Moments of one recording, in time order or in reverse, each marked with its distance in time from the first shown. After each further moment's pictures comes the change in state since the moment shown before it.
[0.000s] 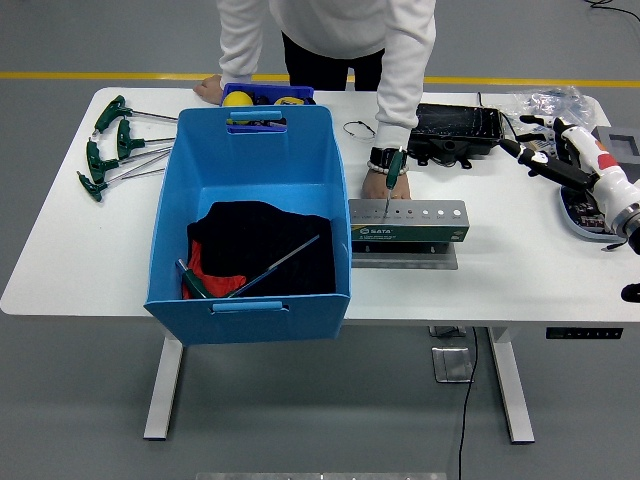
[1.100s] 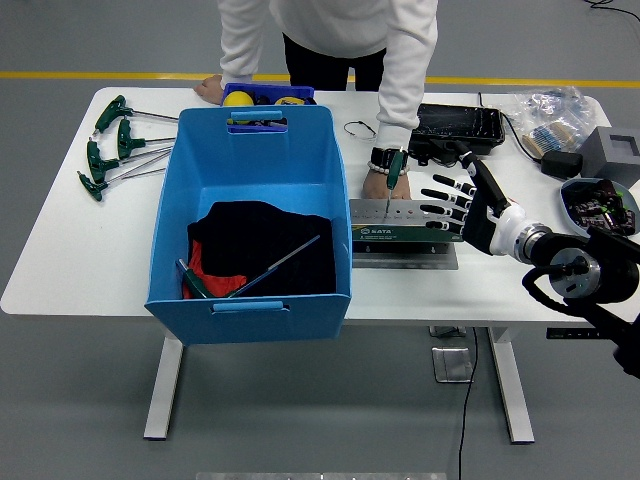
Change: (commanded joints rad) left arm -0.004 0.003 0.120 0.000 -0.120 0.012 -0.034; right arm 0.169 0.242 -0.223 -0.228 0.886 0.038 -0.052
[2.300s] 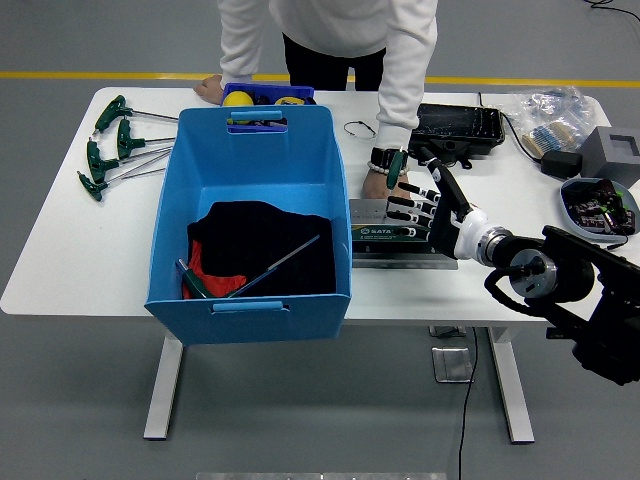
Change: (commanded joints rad) left arm -0.014 0.003 0.102 -0.003 -0.103 0.003 -0.025; right arm 0.047 0.118 -0.059 -0.096 0.021 0.010 0.012
